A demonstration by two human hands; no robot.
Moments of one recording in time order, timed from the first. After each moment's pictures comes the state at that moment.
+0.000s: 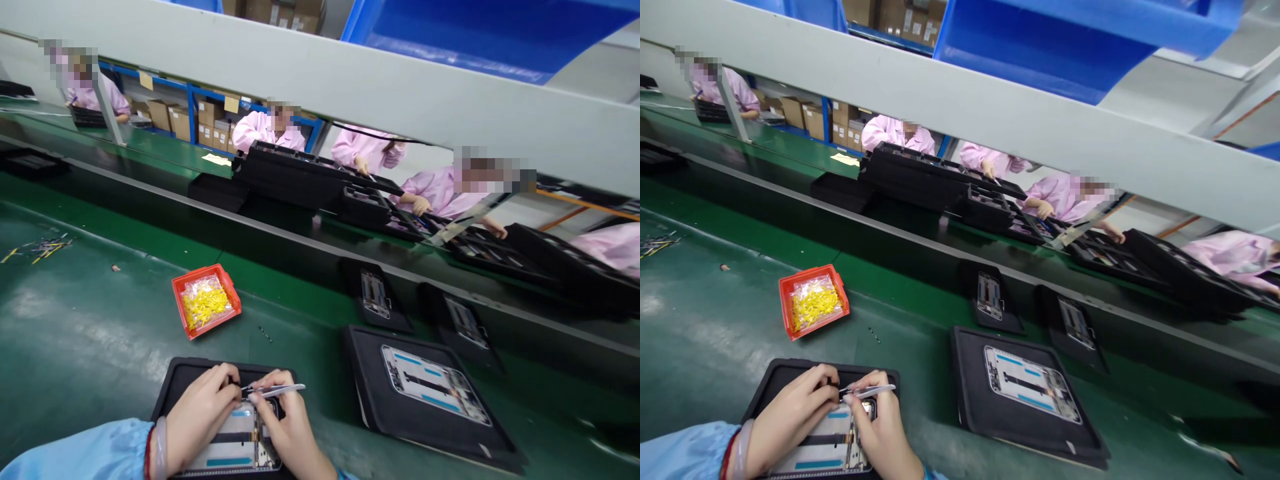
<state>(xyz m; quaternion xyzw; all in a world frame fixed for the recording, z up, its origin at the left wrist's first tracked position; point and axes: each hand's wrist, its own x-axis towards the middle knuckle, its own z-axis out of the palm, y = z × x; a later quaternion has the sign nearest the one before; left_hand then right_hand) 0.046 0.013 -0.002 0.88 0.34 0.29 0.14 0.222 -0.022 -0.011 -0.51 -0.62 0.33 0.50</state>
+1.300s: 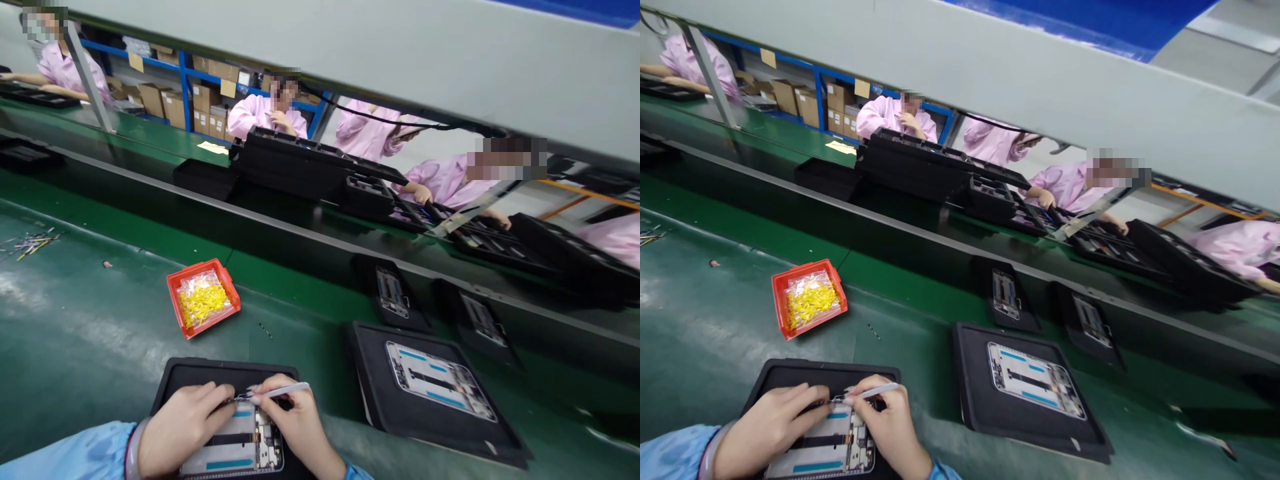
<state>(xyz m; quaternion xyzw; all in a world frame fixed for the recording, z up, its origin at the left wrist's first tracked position) 0.028 0.015 0.011 0.94 0.23 0.26 0.02 0.230 -0.013 -0.005 -0.52 -0.59 0.40 0.47</state>
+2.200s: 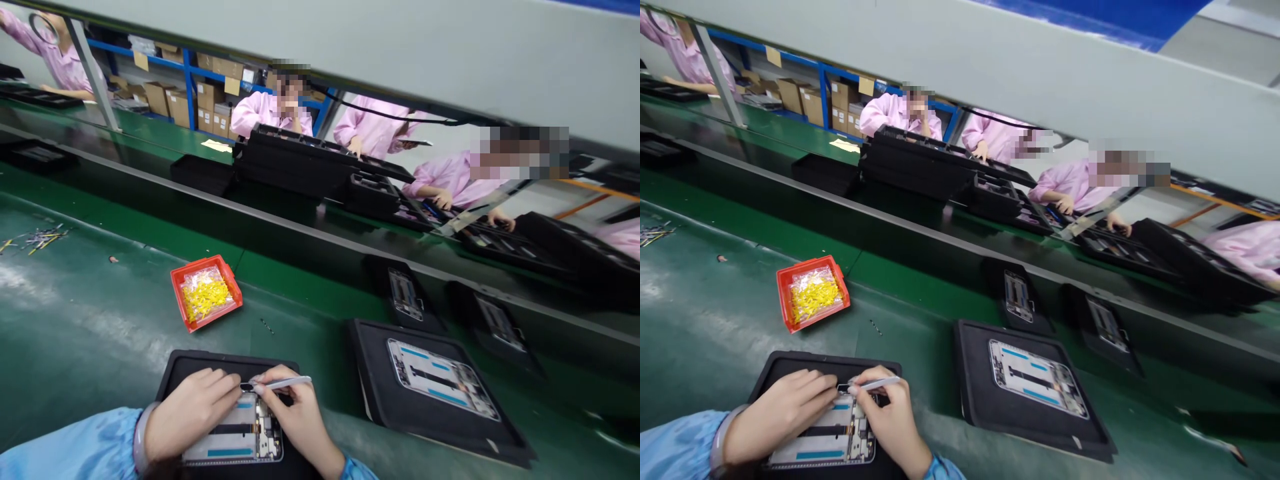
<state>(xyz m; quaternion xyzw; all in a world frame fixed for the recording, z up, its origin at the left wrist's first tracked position) 0.033 0.016 -0.001 0.95 0.23 0.22 0.01 0.230 -0.015 -0.003 -0.51 -0.60 0.40 0.47</state>
